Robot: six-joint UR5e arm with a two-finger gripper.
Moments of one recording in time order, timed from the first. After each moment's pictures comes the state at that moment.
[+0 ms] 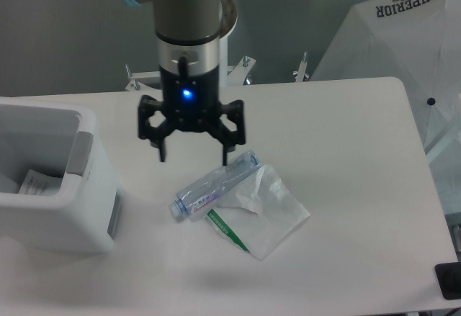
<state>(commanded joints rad) 2.34 -1.76 -1.38 -1.18 1.51 0.39</state>
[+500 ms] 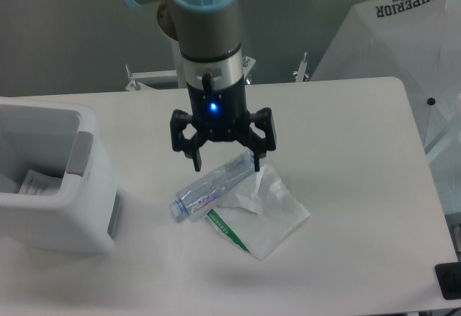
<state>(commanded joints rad) 2.33 -1.81 -1.55 -0.89 1.61 0.43</state>
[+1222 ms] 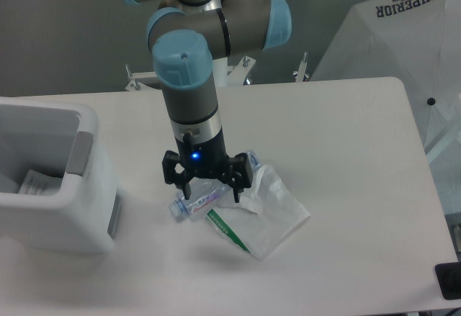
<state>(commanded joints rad) 2.27 -1.86 -1.65 -0.84 1.58 0.40</state>
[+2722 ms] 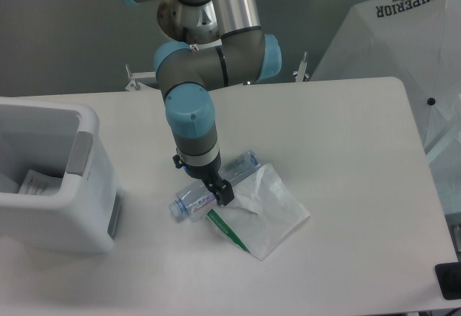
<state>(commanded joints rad) 2.26 -1.95 -1.83 -0.91 1.62 1.12</state>
